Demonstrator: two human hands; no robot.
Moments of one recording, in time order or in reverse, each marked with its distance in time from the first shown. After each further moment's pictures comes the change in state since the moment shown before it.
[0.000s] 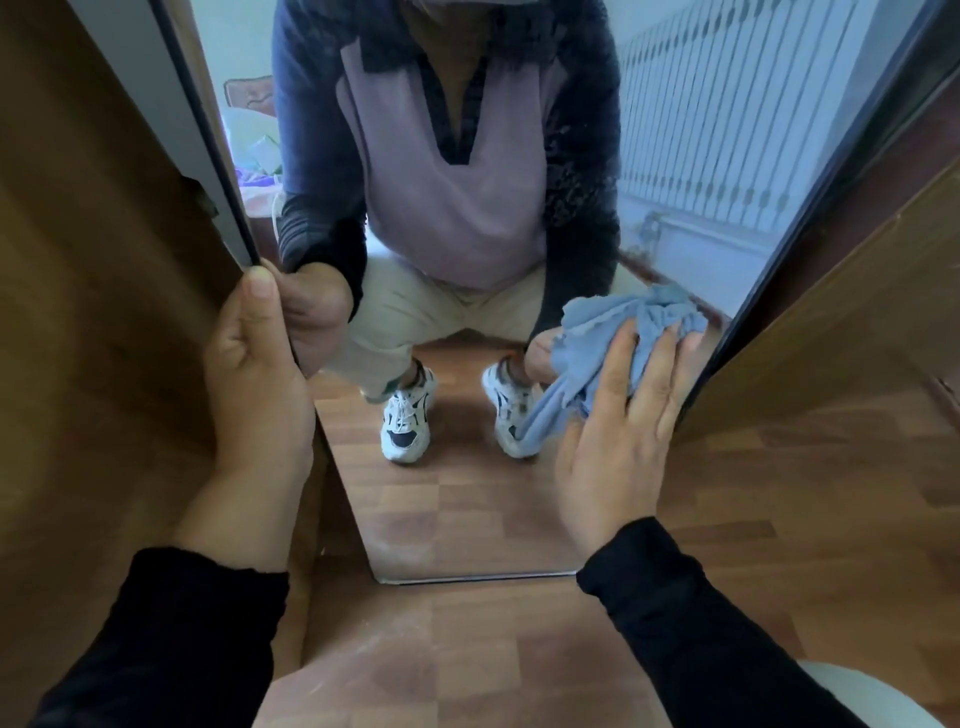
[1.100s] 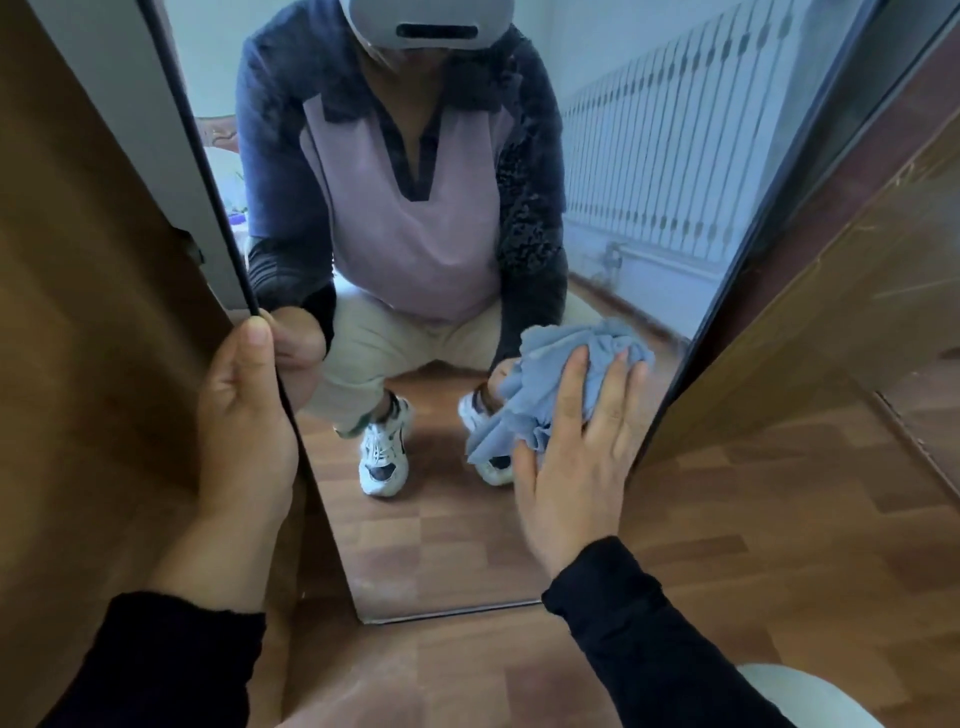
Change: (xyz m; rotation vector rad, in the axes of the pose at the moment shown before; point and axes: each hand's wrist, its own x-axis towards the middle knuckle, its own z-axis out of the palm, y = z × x) left_hand 0.011 -0.013 -0.009 -0.029 -0.091 0.061; right_hand 0.001 -0.026 -0.012 0.004 -0.101 0.048
